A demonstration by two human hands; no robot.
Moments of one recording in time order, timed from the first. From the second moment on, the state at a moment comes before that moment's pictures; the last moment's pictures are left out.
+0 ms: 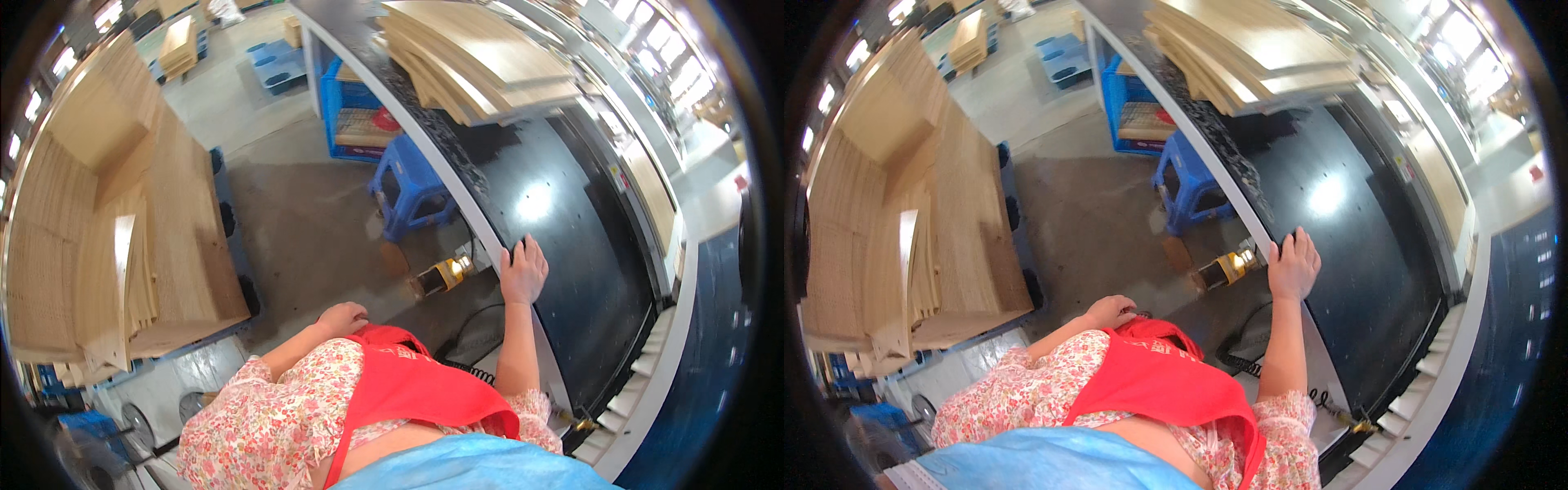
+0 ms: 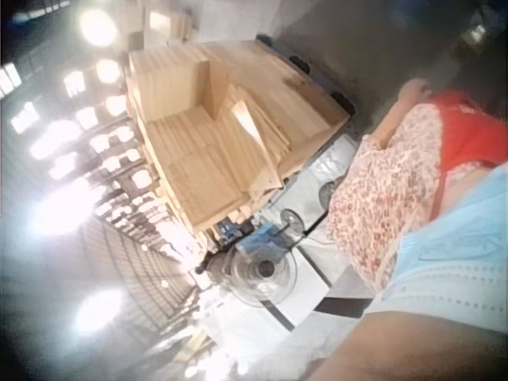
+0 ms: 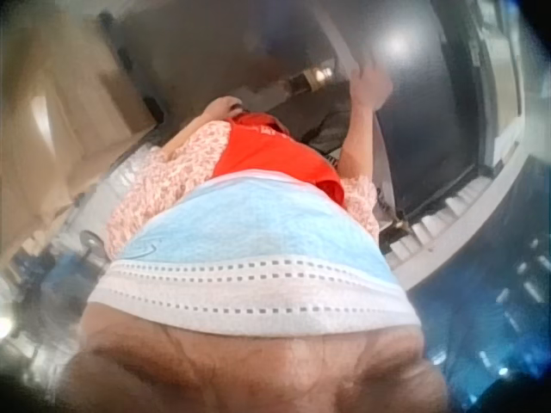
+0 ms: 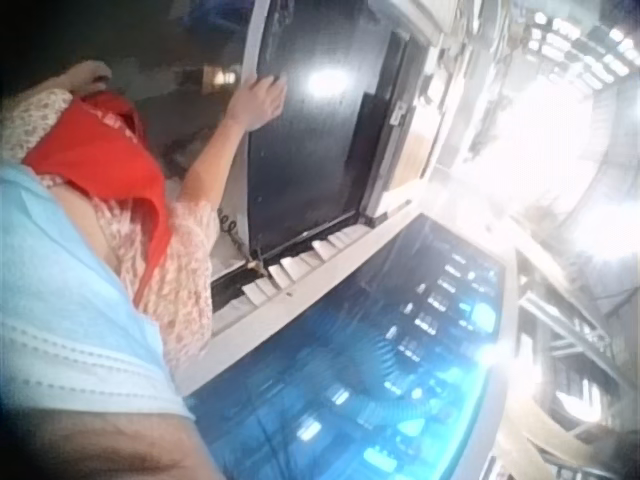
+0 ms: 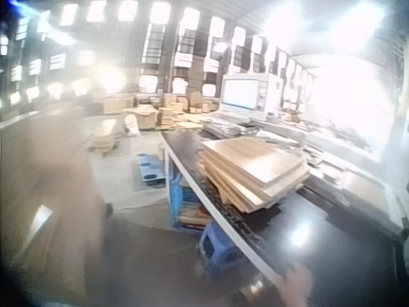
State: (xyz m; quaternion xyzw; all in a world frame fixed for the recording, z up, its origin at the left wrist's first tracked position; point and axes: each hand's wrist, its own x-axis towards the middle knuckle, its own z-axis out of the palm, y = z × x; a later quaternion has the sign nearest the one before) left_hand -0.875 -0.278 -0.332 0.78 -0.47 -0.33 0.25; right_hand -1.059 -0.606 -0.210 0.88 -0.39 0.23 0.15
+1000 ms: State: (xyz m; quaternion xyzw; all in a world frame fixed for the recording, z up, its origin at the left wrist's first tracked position) left_hand -0.806 -0.183 -0.280 0.81 0.08 0.06 0.58; right_hand -0.940 -0.551 -0.314 0.93 0.06 0.16 -0.32
